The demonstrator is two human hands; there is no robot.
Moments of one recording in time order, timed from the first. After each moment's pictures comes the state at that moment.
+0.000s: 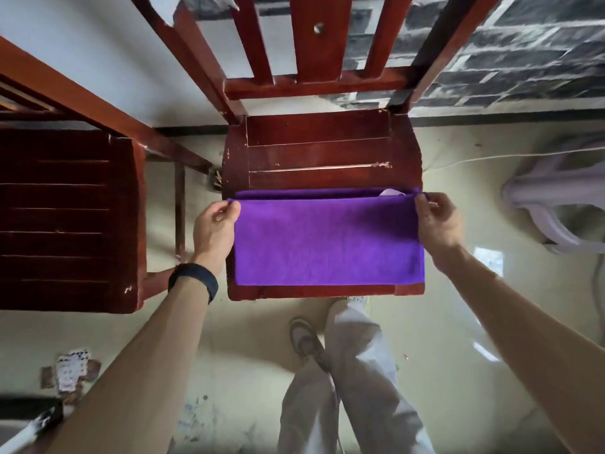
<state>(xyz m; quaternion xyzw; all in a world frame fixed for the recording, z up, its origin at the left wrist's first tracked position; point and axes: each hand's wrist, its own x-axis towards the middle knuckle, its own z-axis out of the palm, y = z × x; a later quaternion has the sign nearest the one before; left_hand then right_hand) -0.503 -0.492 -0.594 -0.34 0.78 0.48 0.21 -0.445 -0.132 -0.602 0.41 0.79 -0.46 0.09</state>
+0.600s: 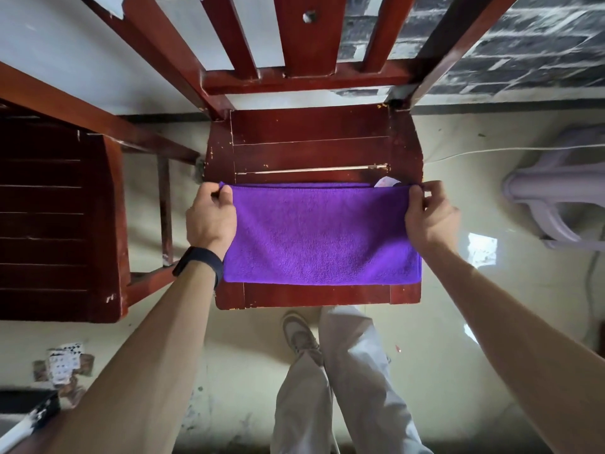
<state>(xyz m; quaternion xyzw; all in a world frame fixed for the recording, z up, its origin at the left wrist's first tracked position) -0.538 -0.460 -0.609 -0.29 0.90 0.28 0.16 -0.470 -0.132 -0.615 0.36 0.88 -0.30 0.10</state>
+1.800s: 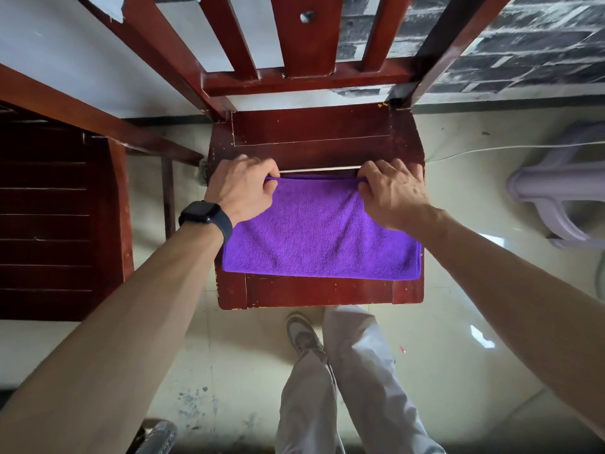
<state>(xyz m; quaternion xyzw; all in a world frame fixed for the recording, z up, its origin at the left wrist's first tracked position) -0.587 -0.428 -0.592 0.19 0.96 0.10 0.20 -0.523 -0.162 -0.601 -0.01 0.97 -0.13 0.22</state>
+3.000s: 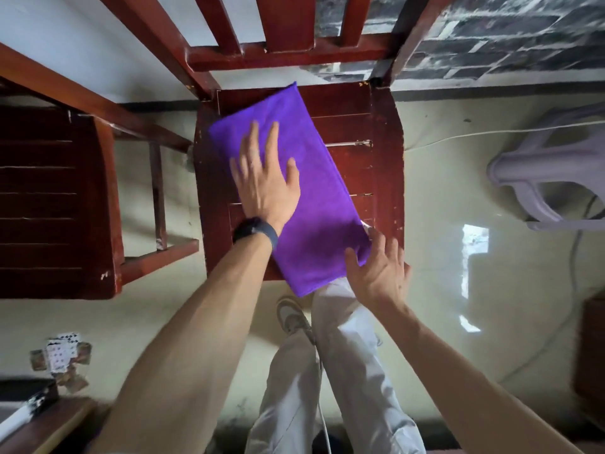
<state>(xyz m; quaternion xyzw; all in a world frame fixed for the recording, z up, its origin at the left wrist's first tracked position) -0.511 -0.362 -0.604 -0.01 0.99 0.15 0.07 -0.351 -0.207 -0.580 0.31 0.89 -0.23 0.24</state>
